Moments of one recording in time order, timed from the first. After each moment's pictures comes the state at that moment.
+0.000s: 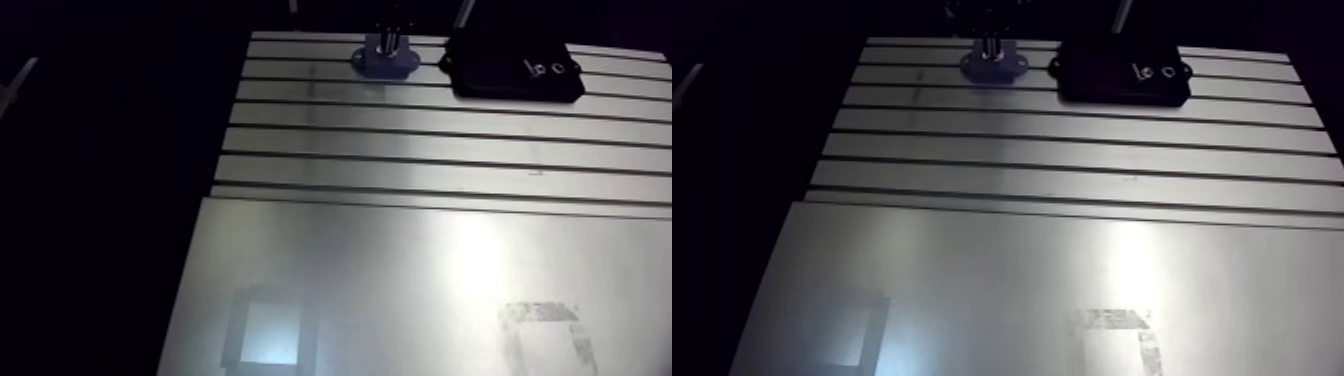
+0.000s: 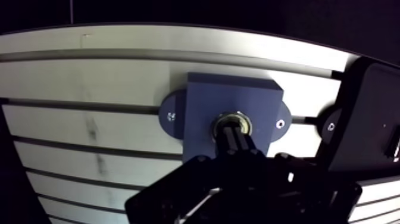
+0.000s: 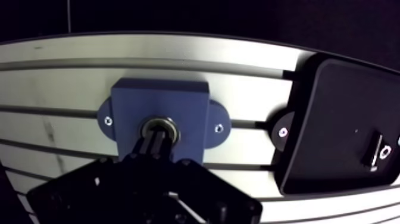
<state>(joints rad) 0.03 -0.90 1.43 -2.00 -1.58 -1.62</state>
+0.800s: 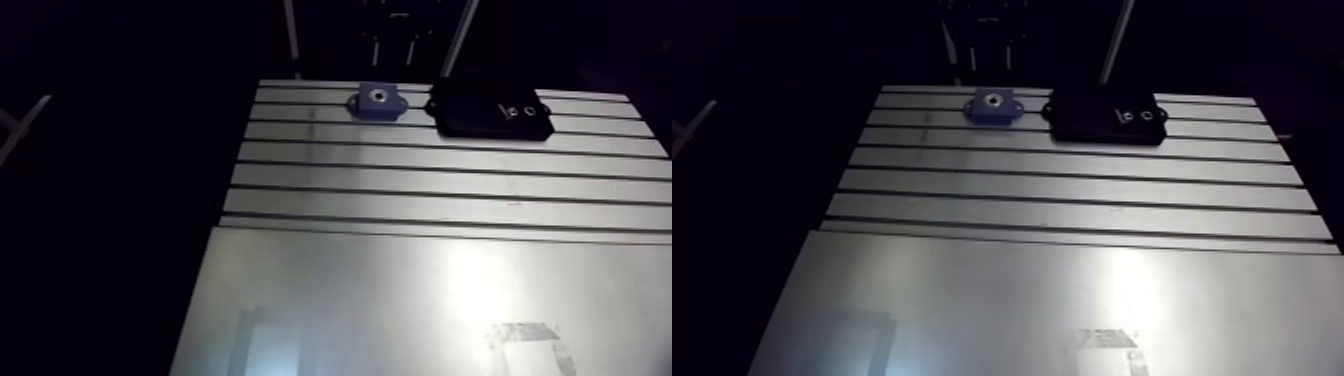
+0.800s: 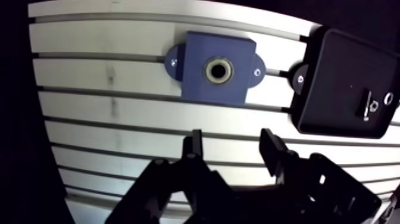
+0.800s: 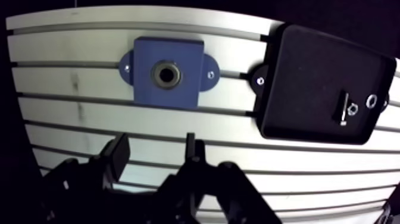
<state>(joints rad) 0.02 -1.03 1.40 -1.82 -1.58 -1.66</state>
